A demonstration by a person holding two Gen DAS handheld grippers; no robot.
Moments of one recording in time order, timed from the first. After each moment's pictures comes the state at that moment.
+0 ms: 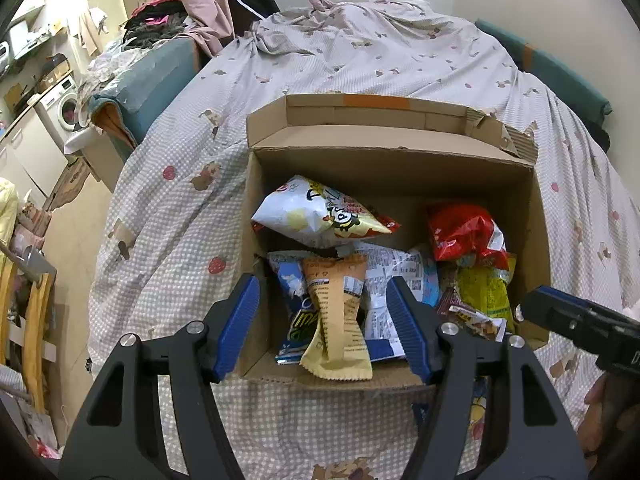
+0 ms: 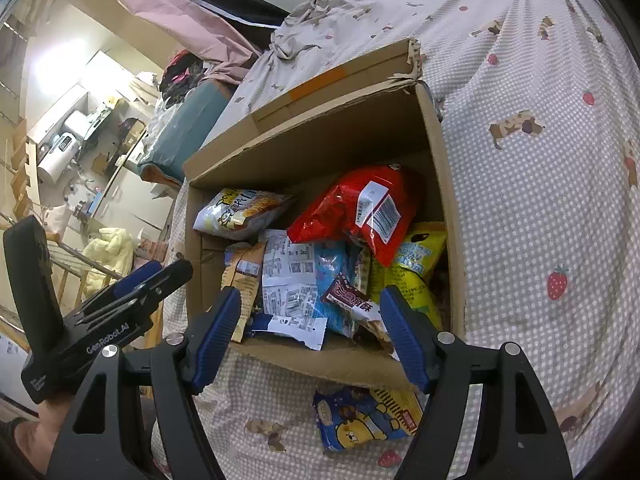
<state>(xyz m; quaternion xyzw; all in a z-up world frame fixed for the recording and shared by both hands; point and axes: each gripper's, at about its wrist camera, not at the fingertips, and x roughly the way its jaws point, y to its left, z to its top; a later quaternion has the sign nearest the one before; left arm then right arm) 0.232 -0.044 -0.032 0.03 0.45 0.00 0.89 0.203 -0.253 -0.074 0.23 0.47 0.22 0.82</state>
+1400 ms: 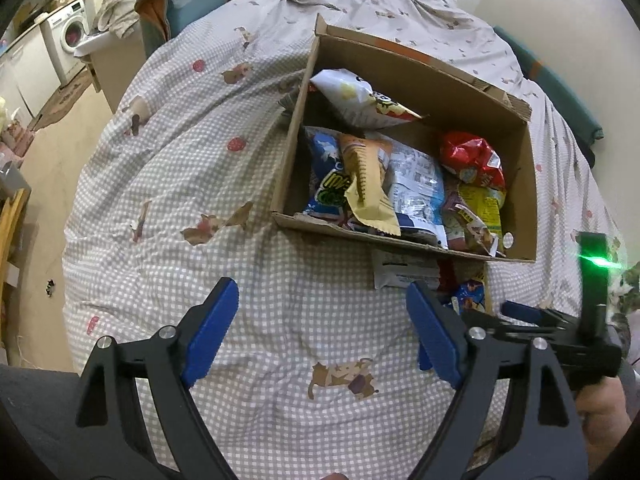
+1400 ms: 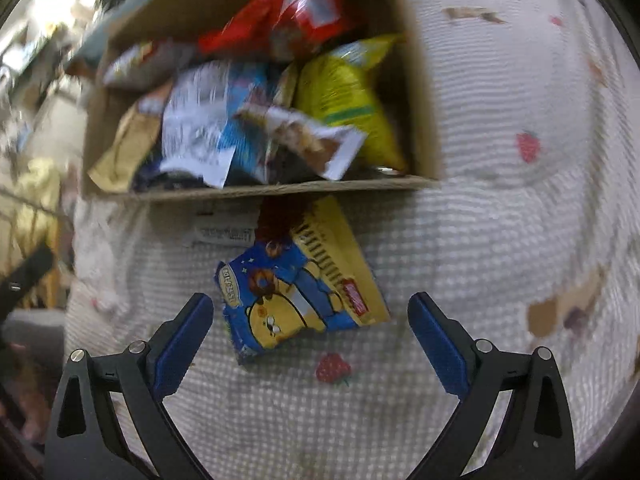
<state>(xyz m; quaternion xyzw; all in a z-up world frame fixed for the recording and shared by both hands) 0.146 0.009 -0.069 -0.08 0.51 -0.02 0.86 0.153 -0.221 -0.152 0.10 0.61 0.14 0.77</state>
